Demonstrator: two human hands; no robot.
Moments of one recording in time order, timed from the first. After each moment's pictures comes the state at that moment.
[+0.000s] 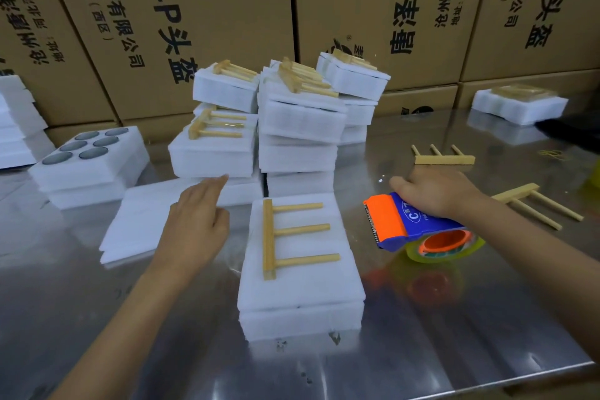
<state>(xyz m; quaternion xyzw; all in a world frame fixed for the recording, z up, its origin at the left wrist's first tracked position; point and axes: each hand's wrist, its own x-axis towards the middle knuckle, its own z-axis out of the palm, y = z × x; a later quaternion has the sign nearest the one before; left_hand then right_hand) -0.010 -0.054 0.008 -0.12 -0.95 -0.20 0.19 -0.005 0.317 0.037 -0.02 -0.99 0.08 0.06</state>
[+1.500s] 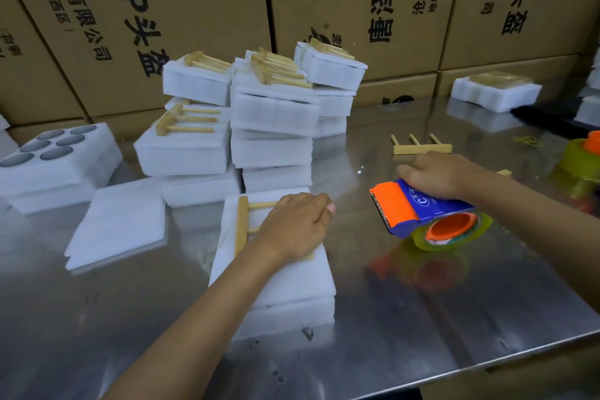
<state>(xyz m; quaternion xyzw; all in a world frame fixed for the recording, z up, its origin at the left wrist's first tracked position) -0.015 0.105 -0.009 -0.32 -0.93 -0.16 0.05 -0.010 0.373 0.040 -0.07 -1.00 0.06 -0.02</state>
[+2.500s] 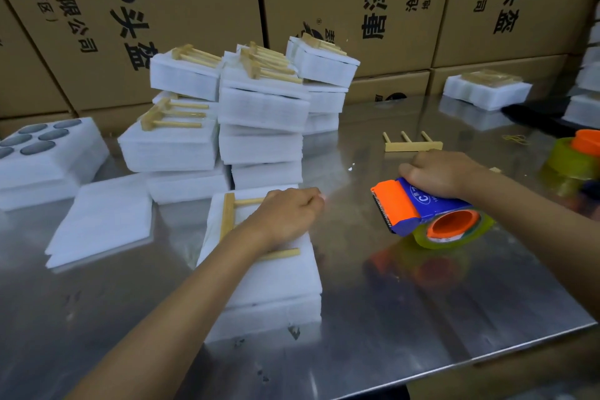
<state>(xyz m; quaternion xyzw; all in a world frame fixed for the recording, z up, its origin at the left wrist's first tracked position) -0.021 0.108 0.004 -0.27 -0.93 -0.25 -0.06 -0.007 0.390 0.036 -0.06 -1.00 0.05 -0.01</state>
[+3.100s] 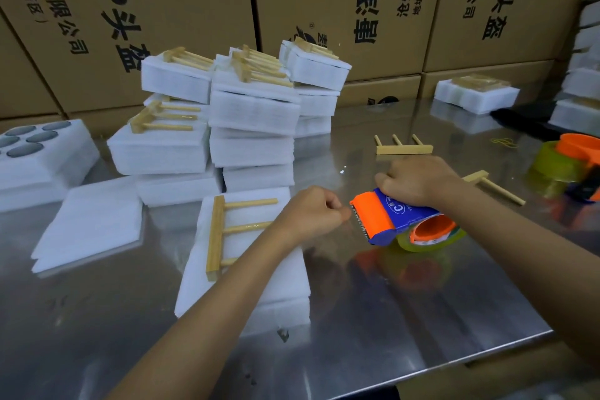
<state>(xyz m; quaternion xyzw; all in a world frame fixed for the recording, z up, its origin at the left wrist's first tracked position) -0.016 0.160 -0.001 -0.22 -0.90 -0.37 -0.08 -0.011 0.375 0.025 -0.01 -1.00 -0.03 0.07</state>
